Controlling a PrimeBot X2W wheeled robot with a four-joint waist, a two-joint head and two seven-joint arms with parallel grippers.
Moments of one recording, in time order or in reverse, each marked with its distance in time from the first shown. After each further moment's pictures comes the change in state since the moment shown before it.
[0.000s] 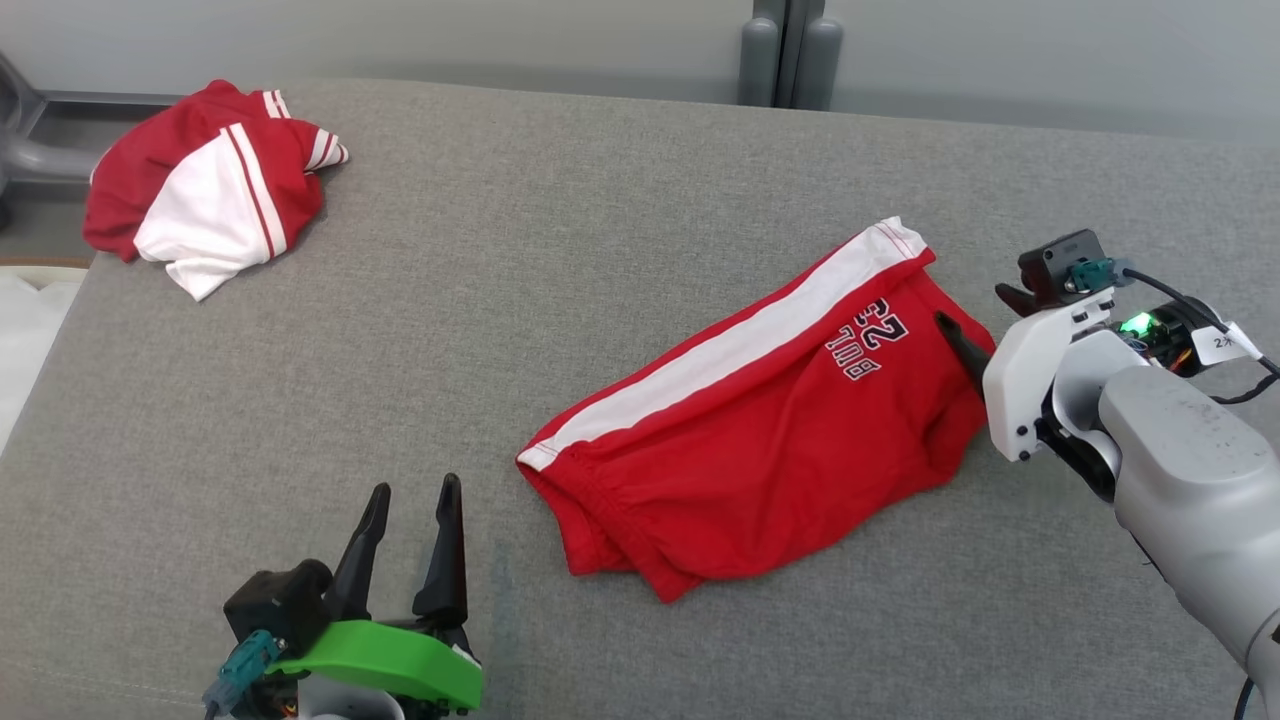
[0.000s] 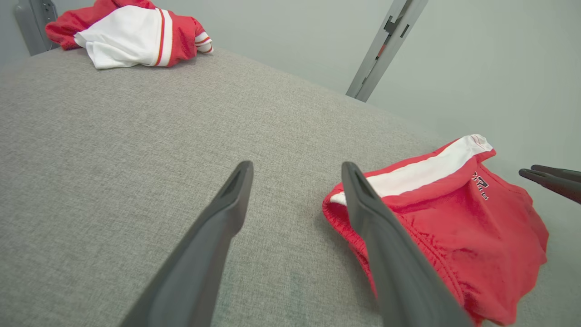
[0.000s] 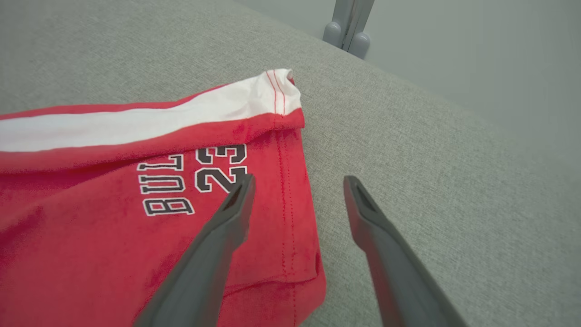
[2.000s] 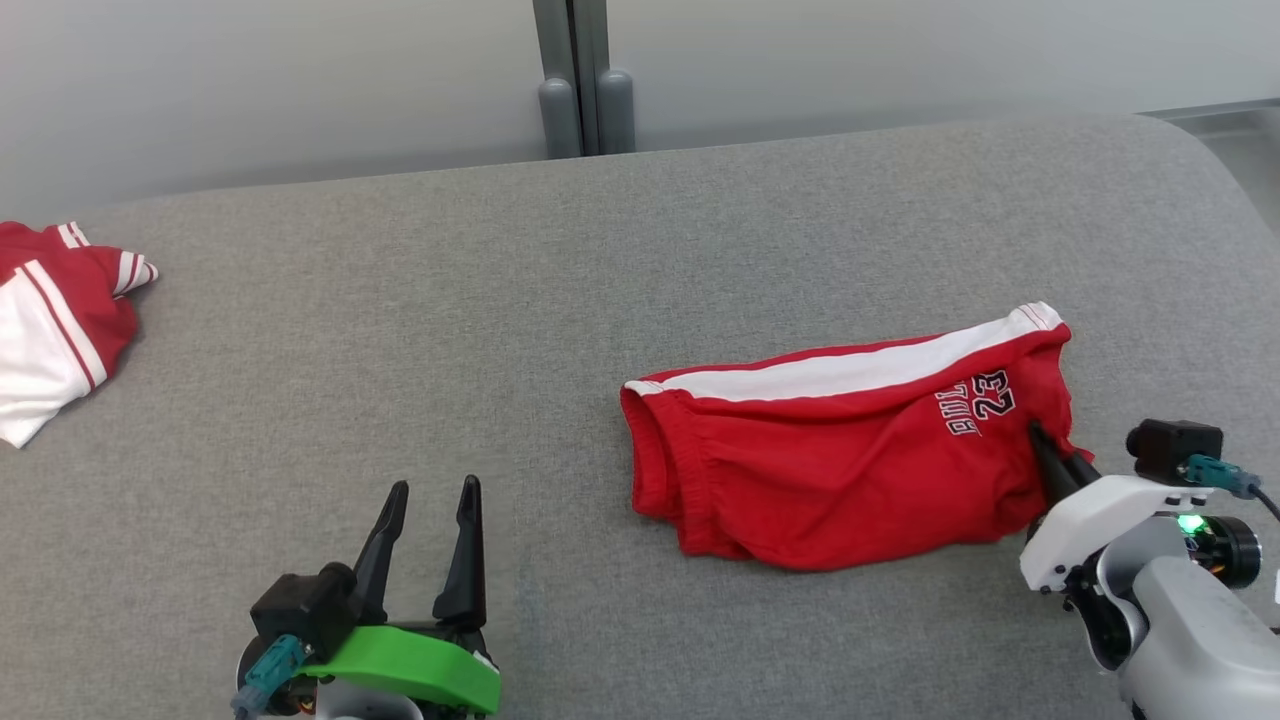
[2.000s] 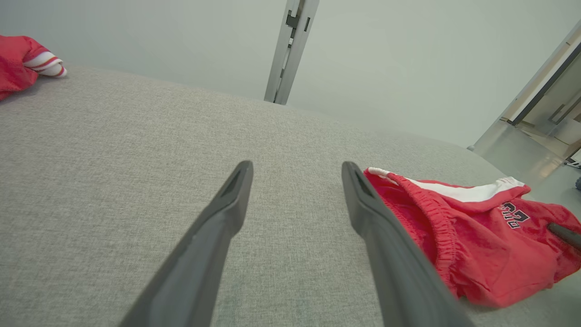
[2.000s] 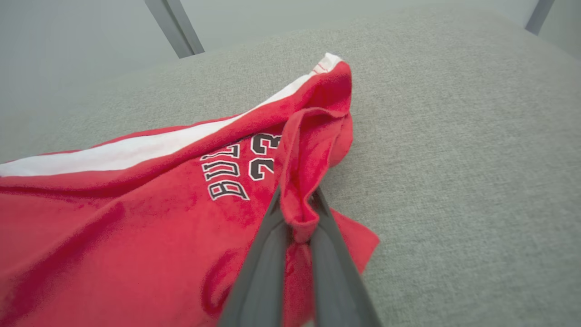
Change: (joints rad) left arm 0.019 -0.096 0.097 0.021 0.171 -0.086 0.000; right arm 0.409 0.080 -0.527 -0.105 -0.034 0.000 -0.212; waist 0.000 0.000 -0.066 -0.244
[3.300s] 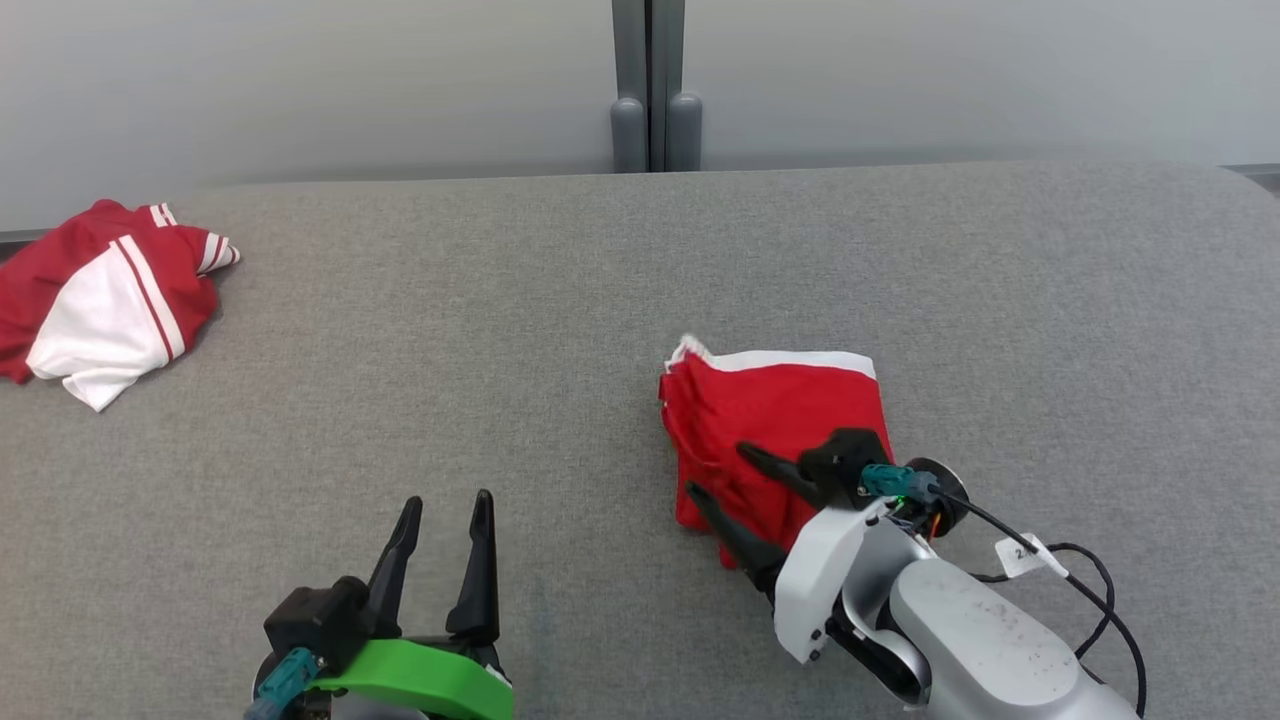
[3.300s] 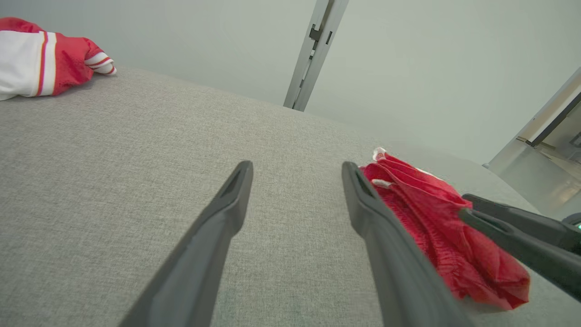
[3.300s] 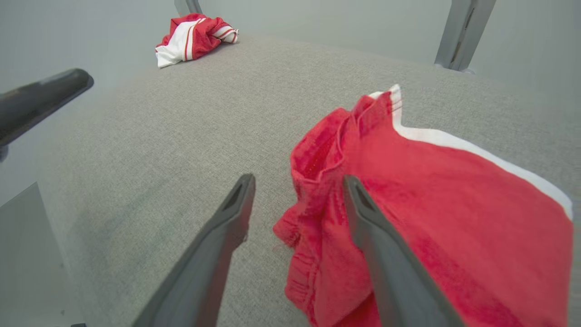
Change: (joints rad) left arm 0.021 -0.001 -0.027 -0.007 -0.029 0.018 0.000; right arm -0.009 0.141 0.413 -0.351 -0.139 0.000 0.180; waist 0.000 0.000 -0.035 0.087
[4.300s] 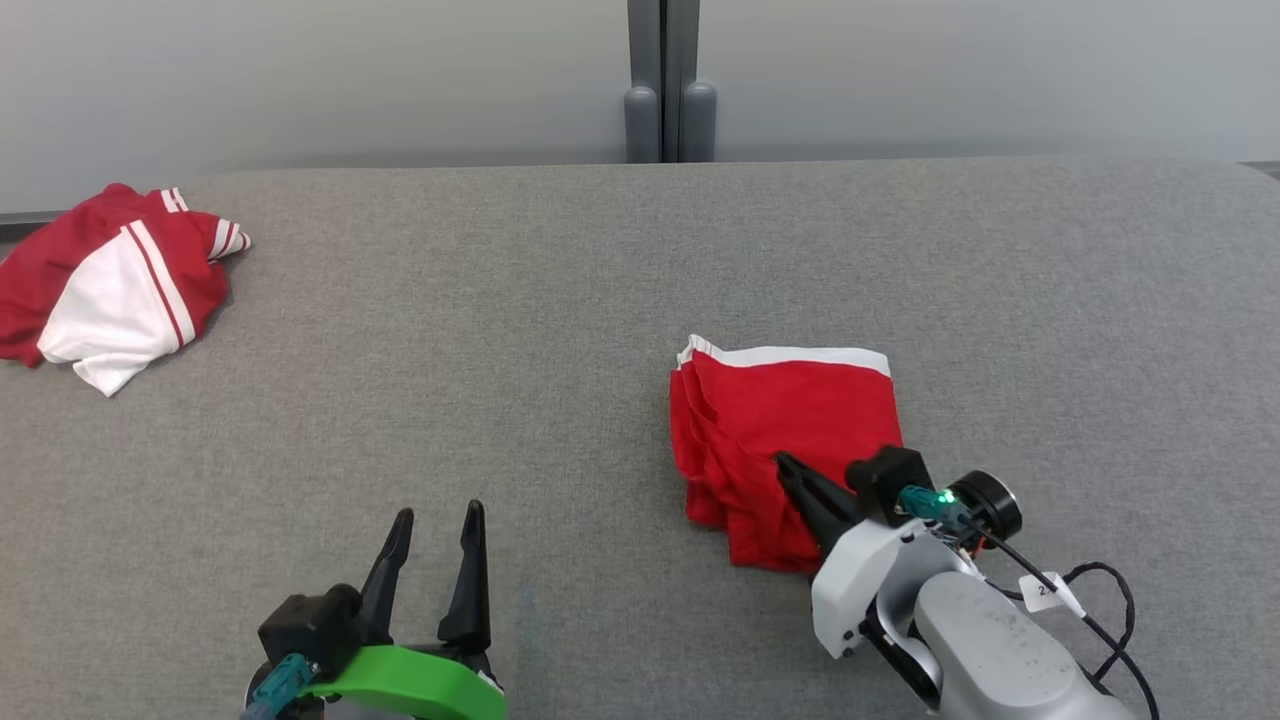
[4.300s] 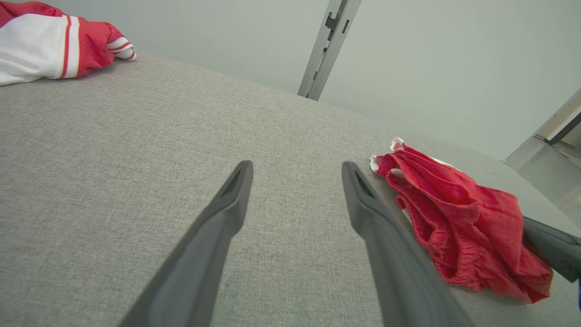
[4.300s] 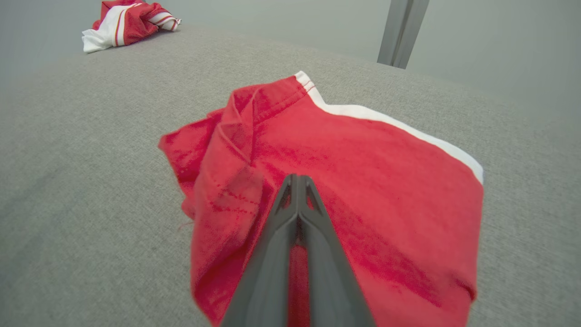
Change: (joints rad) left arm 0.007 0.000 0.012 0.024 0.004 -0.001 0.000; right arm 0.008 0.070 -0.206 0.223 -0.251 0.000 -0.177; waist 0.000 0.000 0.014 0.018
